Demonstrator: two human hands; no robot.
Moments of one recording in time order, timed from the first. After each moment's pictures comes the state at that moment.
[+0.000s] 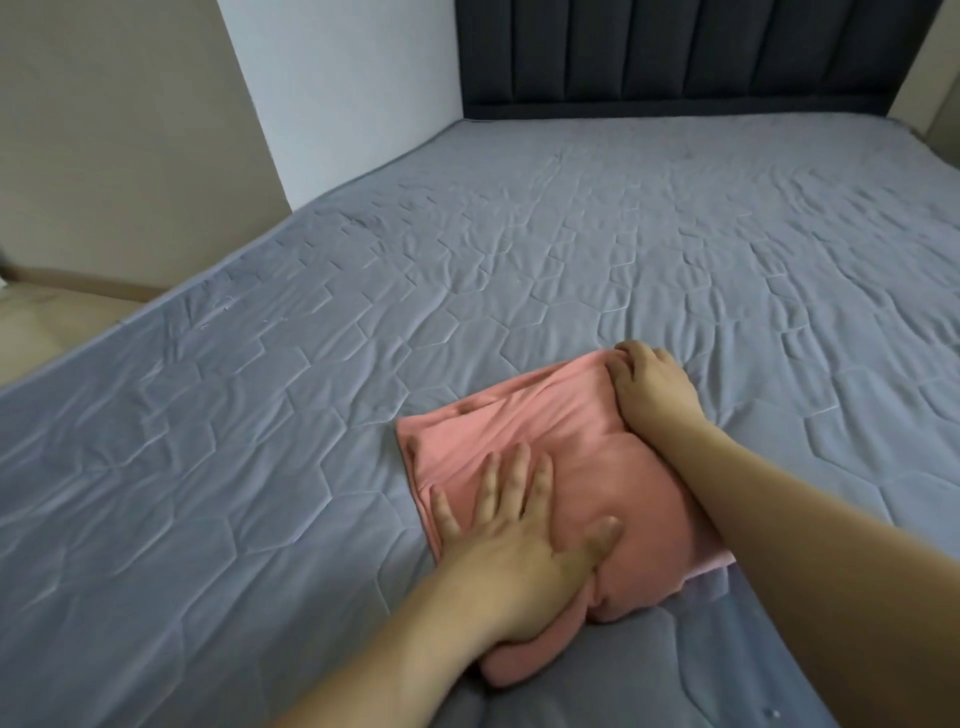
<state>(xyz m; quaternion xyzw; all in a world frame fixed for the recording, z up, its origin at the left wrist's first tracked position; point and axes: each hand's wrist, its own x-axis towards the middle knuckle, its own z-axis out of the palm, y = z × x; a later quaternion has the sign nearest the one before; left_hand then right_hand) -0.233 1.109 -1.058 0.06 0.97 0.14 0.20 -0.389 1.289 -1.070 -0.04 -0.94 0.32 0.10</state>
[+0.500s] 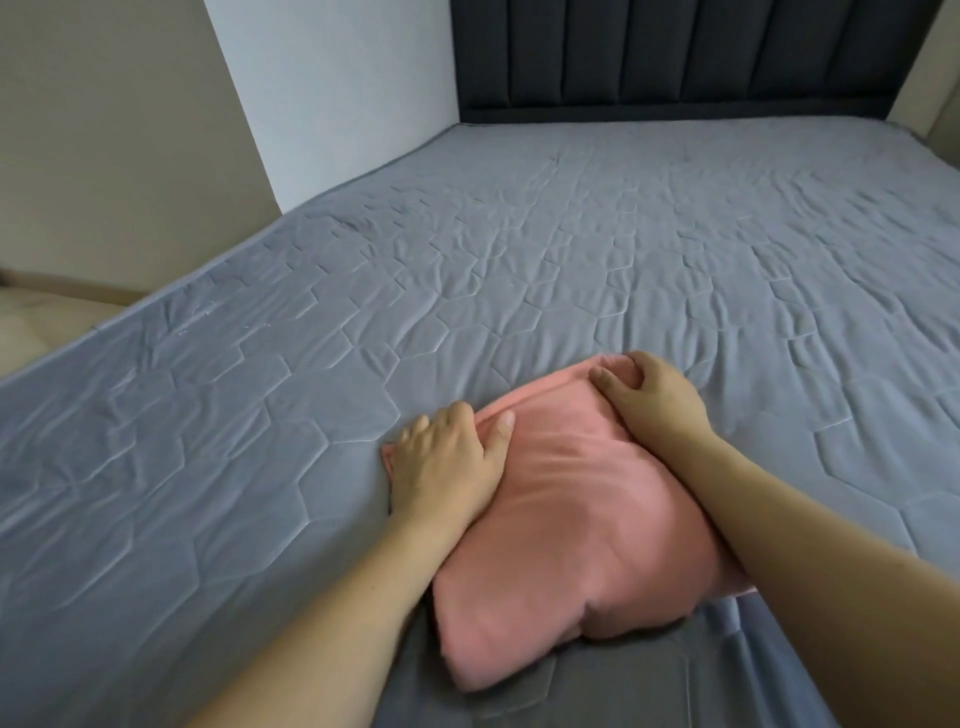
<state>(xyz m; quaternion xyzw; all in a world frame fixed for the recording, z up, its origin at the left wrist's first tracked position) -0.323 1.083 -1.075 -0.05 0.99 0.07 -0.12 -0.392 1.293 -1.071 -0.05 -0.94 0.33 0.11</state>
